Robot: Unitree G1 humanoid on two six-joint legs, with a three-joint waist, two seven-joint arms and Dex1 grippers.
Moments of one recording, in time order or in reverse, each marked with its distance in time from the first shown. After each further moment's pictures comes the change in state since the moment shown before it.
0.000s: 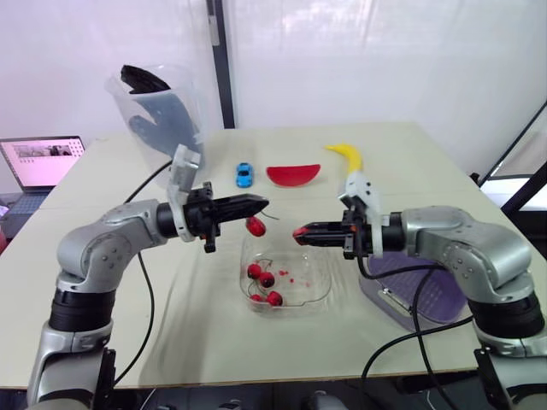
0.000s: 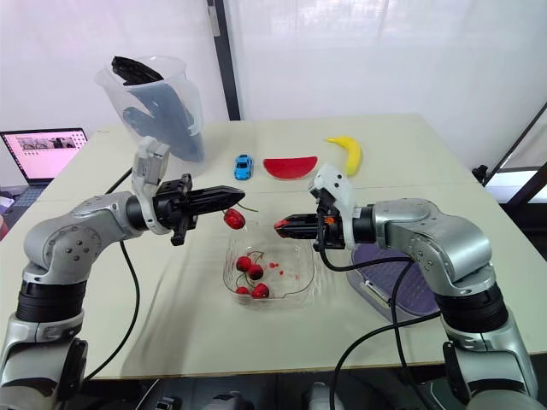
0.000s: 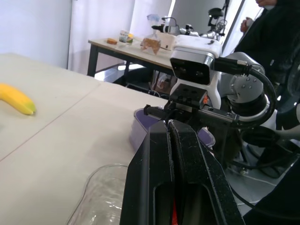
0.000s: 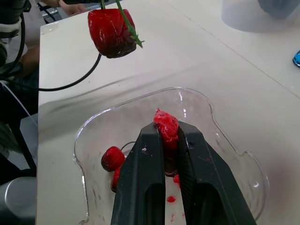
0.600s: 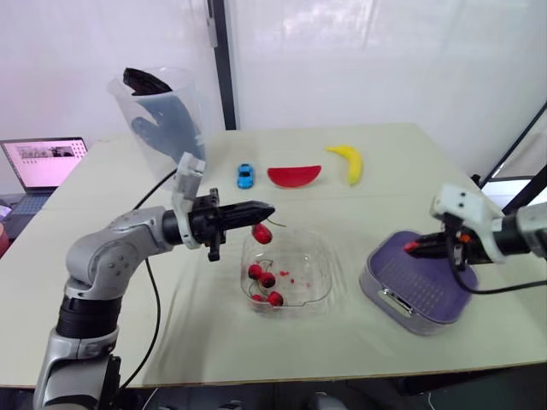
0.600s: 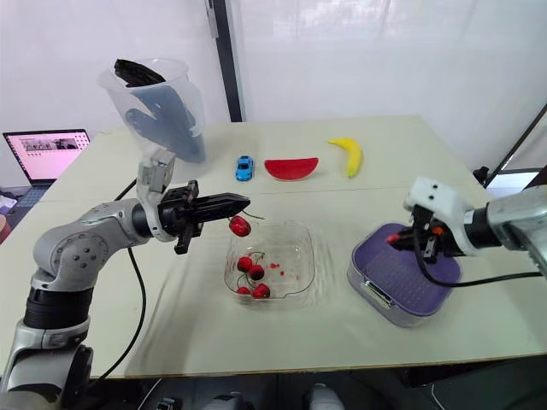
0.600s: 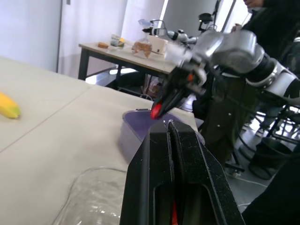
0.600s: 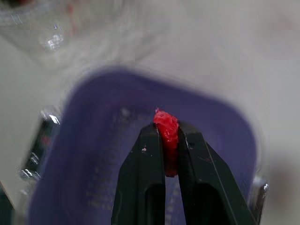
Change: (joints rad) left arm 0.039 -0.043 -0.012 -0.034 -0.003 -0.021 -0.014; right arm 0.282 -0.594 0.002 0.203 -0.280 -0.333 0.228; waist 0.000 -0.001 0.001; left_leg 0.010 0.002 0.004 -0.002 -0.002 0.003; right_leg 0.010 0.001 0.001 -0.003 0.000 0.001
